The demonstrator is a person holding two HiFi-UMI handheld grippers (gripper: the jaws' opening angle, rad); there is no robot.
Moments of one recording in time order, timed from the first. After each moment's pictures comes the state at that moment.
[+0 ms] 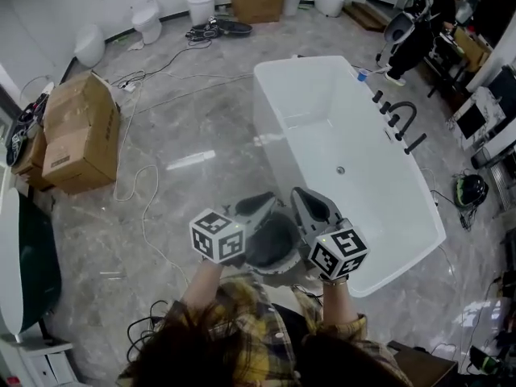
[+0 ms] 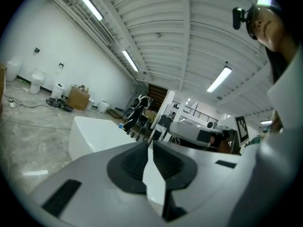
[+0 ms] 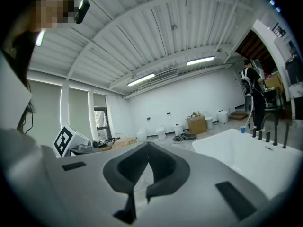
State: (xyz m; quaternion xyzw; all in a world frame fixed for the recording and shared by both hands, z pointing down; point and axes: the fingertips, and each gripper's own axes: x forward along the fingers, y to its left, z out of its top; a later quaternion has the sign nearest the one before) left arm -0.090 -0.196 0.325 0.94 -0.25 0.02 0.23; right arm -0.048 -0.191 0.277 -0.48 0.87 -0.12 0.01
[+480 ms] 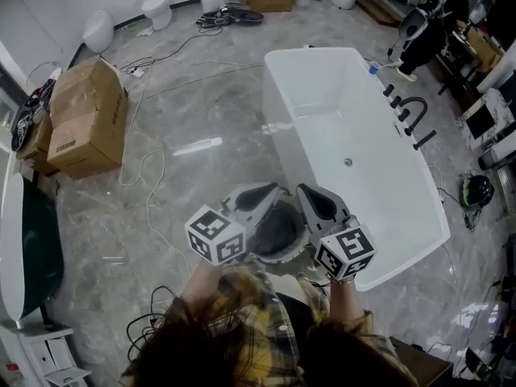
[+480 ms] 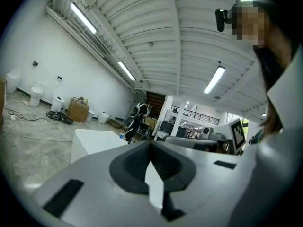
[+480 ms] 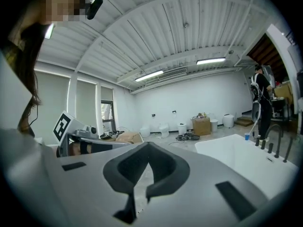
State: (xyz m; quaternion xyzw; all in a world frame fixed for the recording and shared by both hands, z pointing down) left arm -0.109 -0.179 0.289 0.95 -0.28 -0.01 0.17; right arm -0.064 -0.174 0.273 -0.46 0.89 -0.09 -0.03
